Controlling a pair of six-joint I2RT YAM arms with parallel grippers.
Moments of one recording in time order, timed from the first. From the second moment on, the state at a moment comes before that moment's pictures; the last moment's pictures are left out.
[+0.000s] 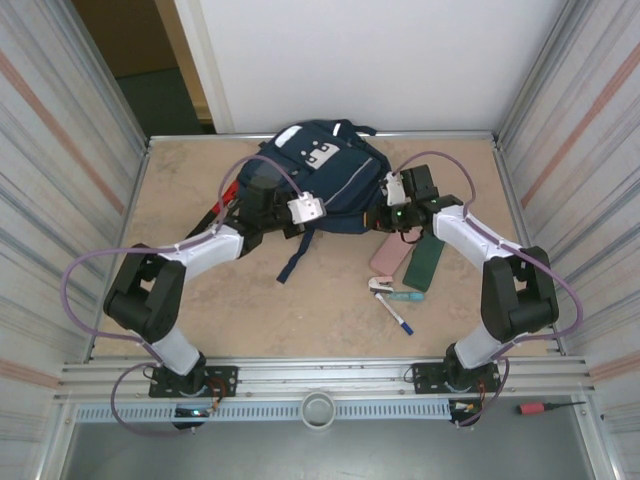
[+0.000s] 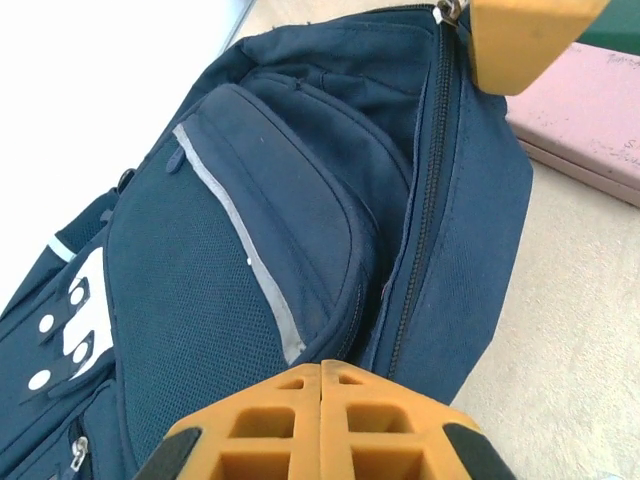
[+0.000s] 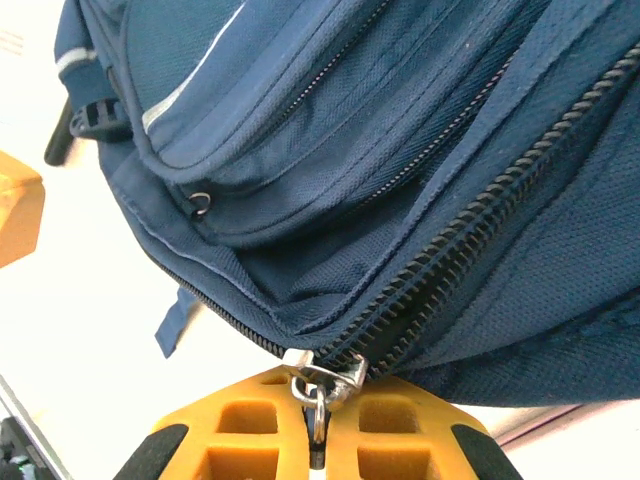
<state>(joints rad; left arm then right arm) -0.51 1.65 0.98 0.17 0.40 0.78 0.32 1.58 1.09 -0.43 -0.49 0.36</state>
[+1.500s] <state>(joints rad) -0.52 1.64 1.01 0.07 0.46 0.85 0.34 1.55 1.14 -0.48 -0.48 0.30</state>
